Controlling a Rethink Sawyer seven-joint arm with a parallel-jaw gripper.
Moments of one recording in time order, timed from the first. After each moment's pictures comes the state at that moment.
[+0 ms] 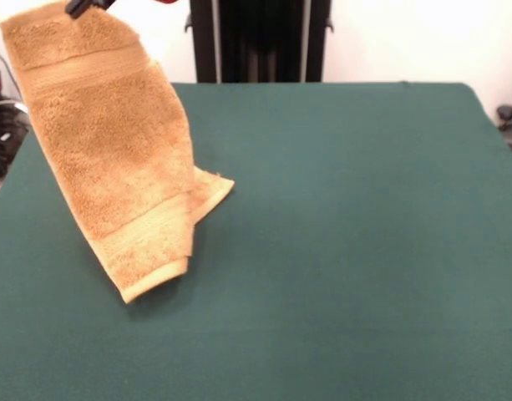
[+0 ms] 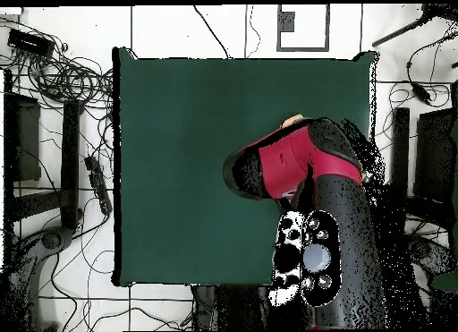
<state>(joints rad) -0.17 -0.73 0.05 1.39 -0.97 1.24 1.49</state>
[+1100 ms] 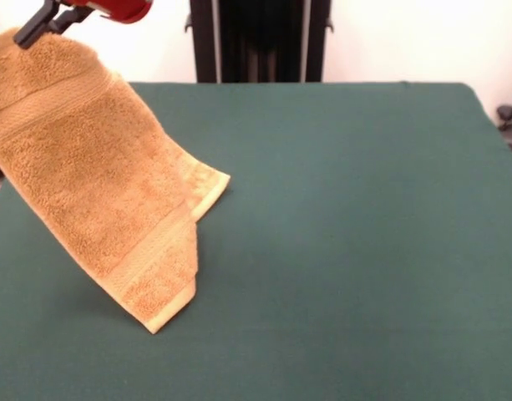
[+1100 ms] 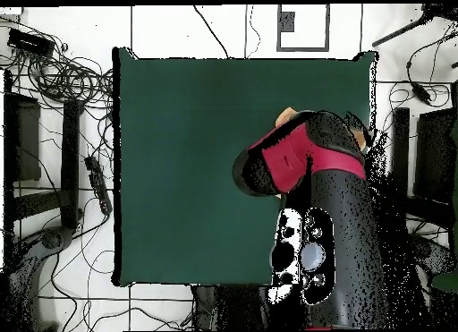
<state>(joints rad) -0.18 -0.73 0.07 1.36 -1.15 1.02 1.38</state>
